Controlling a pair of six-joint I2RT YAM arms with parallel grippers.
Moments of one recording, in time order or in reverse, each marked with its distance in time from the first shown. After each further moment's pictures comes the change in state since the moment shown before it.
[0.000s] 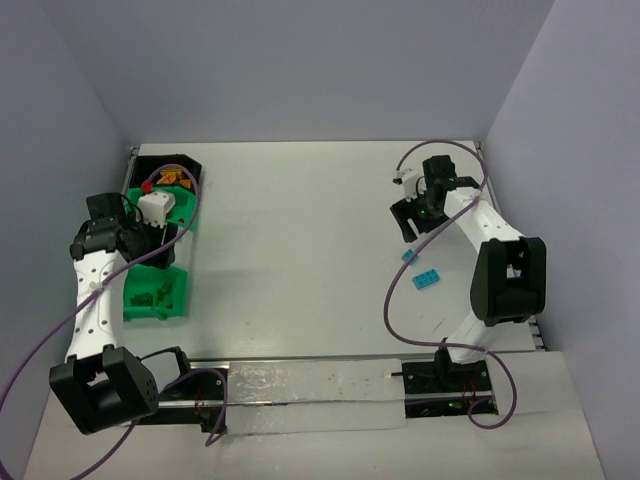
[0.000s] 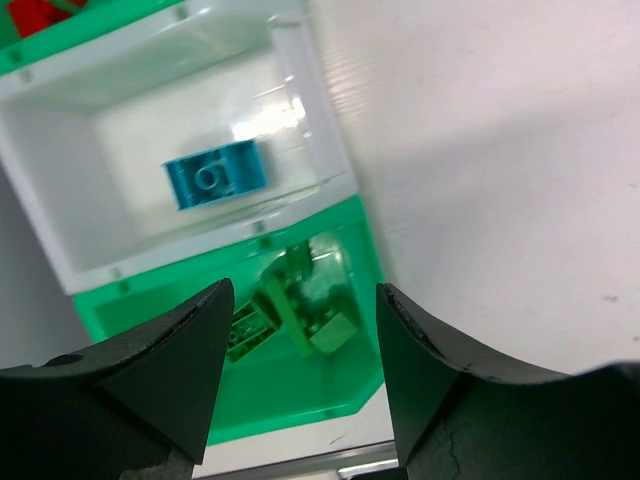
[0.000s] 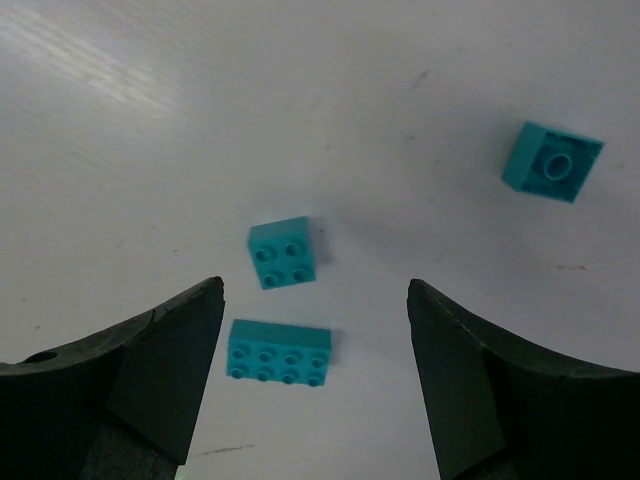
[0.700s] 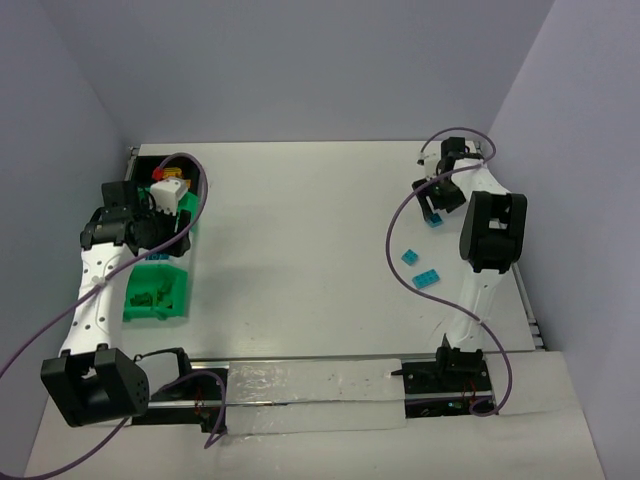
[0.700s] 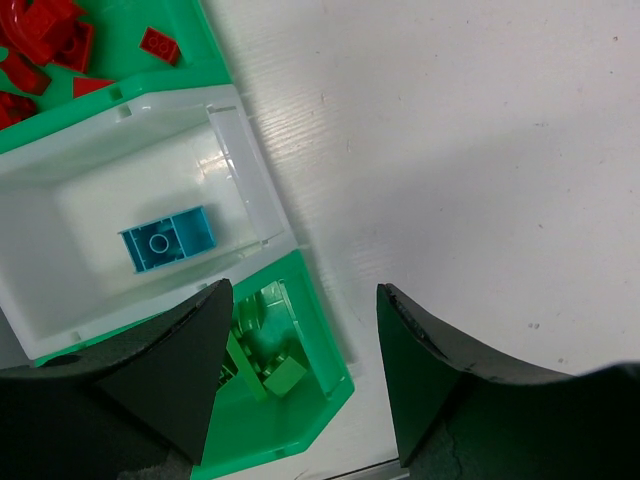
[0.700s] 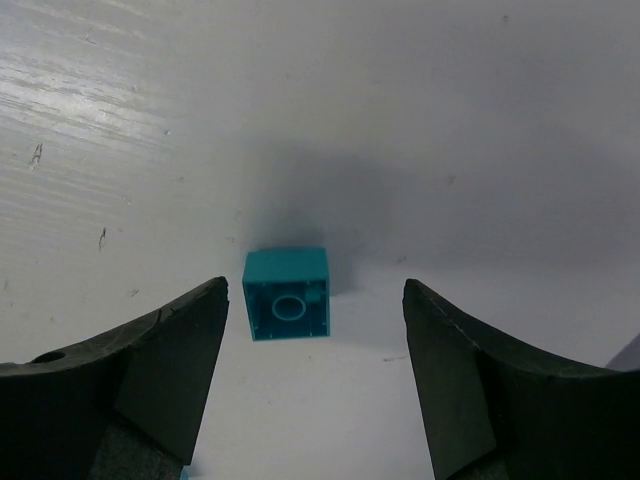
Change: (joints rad) left arm -0.145 0.029 0.067 0.025 0.010 -0.133; right arm -0.178 0.491 0.443 -0.027 0.107 0.019
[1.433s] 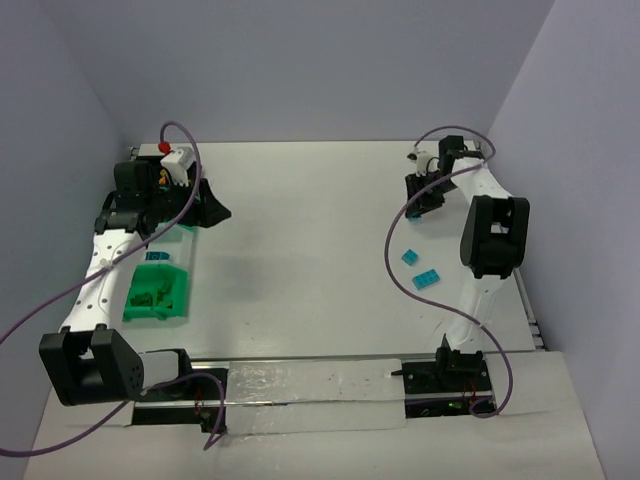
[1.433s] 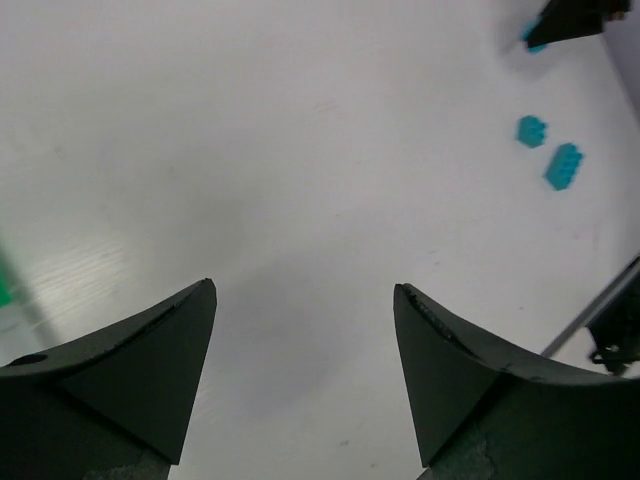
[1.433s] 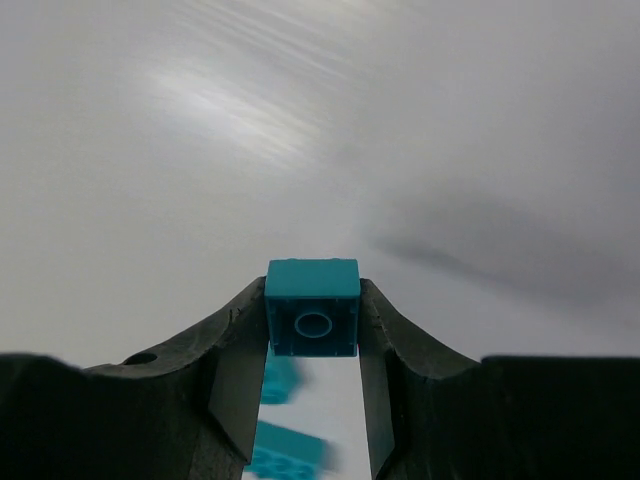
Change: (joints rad) left arm -0.088 0.096 0.049 0.277 0.384 -0.367; right arm 0.020 -0.049 -0.023 -0.069 -0.333 0.060
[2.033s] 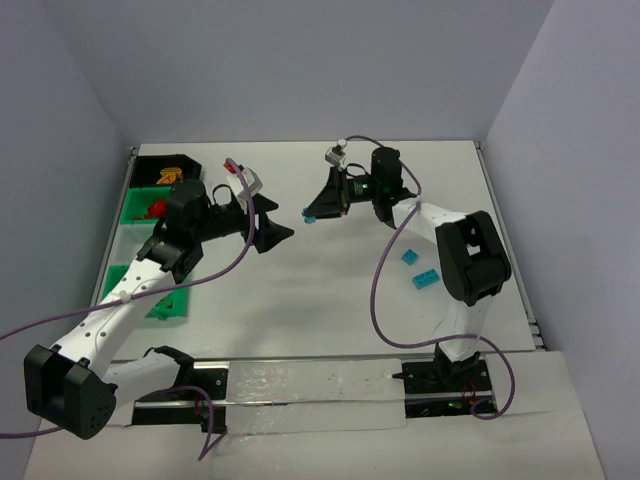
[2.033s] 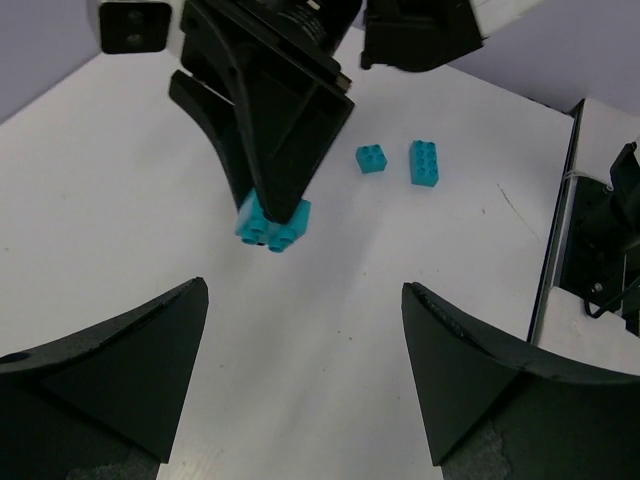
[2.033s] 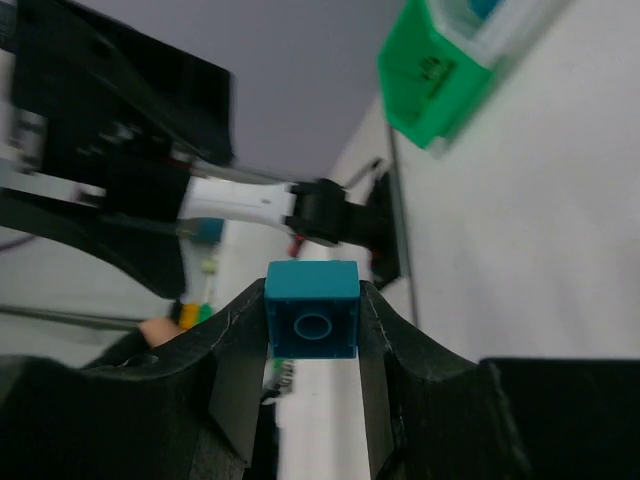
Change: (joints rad) left arm -0.473 -0.149 -0.200 0.528 0.012 -0.010; right arm 0.443 -0.228 -0.459 1.331 -0.911 1.340
